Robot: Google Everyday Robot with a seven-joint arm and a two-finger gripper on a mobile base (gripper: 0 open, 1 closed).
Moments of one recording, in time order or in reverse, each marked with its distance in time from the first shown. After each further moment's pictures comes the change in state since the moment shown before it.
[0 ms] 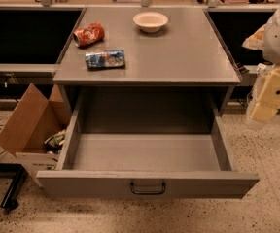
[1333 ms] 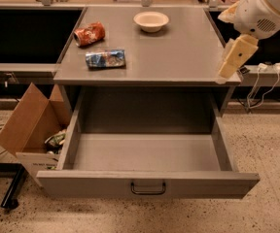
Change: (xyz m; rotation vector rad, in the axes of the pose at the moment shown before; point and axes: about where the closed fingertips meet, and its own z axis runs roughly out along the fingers) arm -0.038 -0.123 0.046 0.081 -0.216 -0.039
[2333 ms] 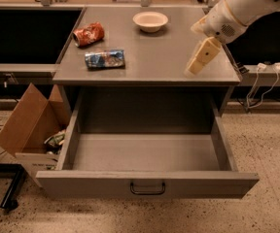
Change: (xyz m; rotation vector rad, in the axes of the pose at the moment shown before) arm -0.034 -0.031 0.080 -0.146 -0.178 0.089
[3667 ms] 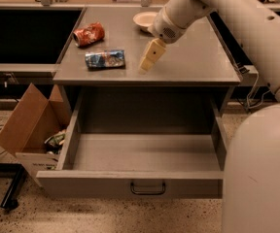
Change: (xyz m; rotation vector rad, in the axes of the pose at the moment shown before) arm -0.086 -0.031 0.107 -0.005 -0.025 -0.048
